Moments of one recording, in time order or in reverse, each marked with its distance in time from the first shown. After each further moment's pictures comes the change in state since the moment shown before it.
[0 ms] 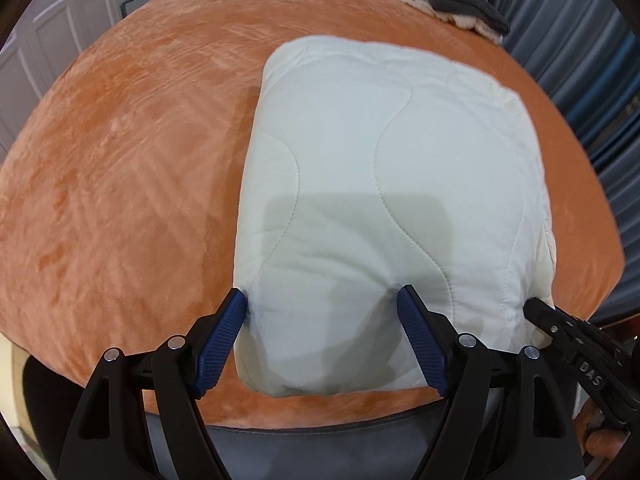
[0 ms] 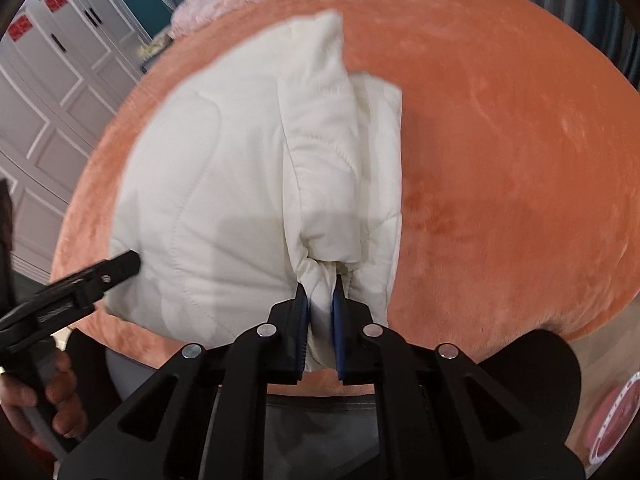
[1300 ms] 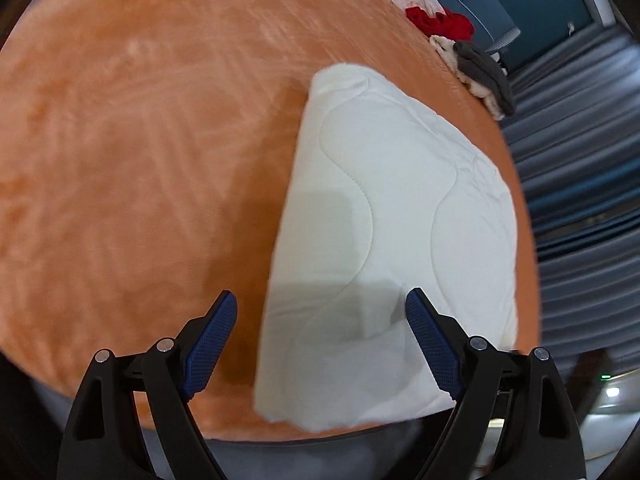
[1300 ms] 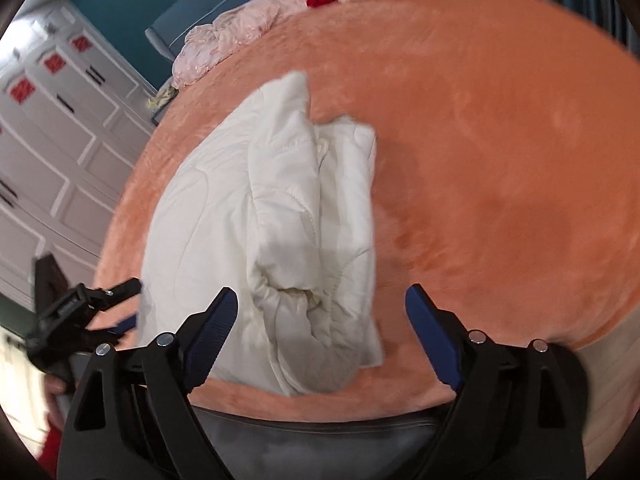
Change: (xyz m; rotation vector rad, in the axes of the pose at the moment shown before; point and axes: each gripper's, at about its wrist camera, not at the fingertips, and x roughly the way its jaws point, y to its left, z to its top) left arm 0.017 0.088 0.021 -0.364 0.026 -0.354; right arm -0.011 -0.029 0.011 0.167 -0.090 0.169
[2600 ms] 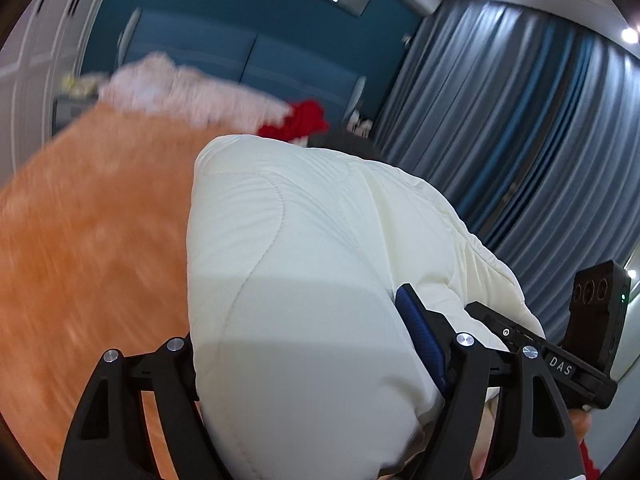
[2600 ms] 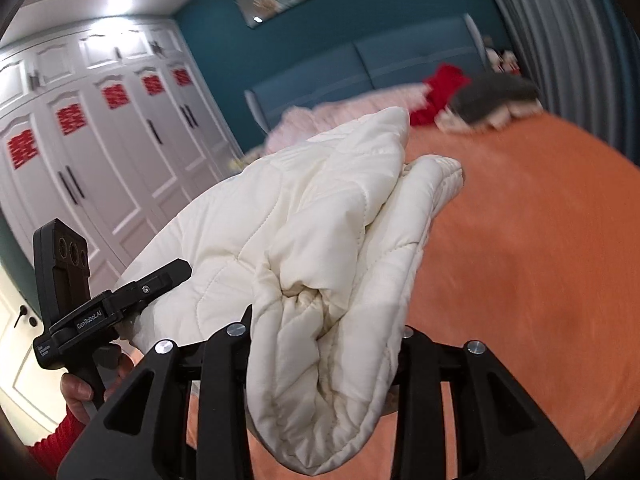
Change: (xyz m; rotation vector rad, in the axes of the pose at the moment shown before) left arm -0.157 -0.149 0.059 0.538 -0.442 -0.180; right arm -0.124 0.131 0.089 -0.308 -0.380 0.187
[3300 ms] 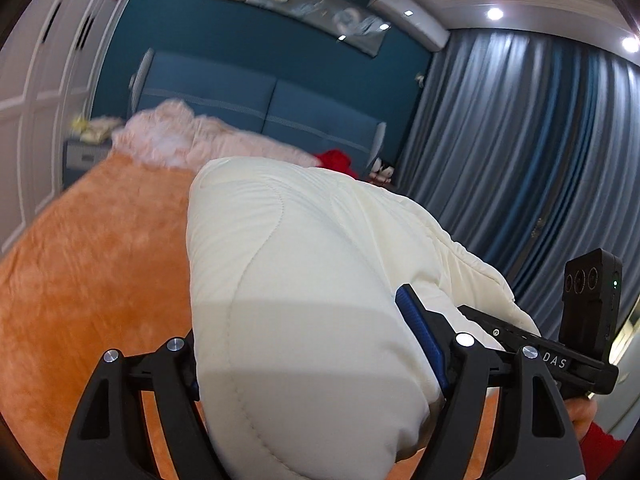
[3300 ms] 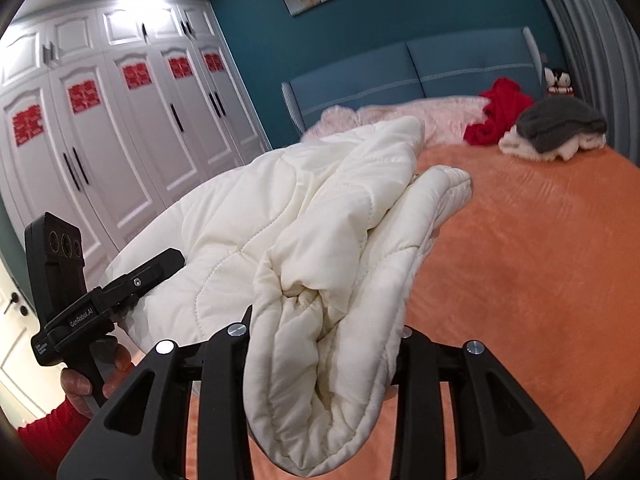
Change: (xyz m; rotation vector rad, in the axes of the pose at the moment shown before) left arm 0.059 0.151 0.074 0.016 -0.125 0.044; right arm 0.205 0.045 0.056 -0.097 0.032 0.071
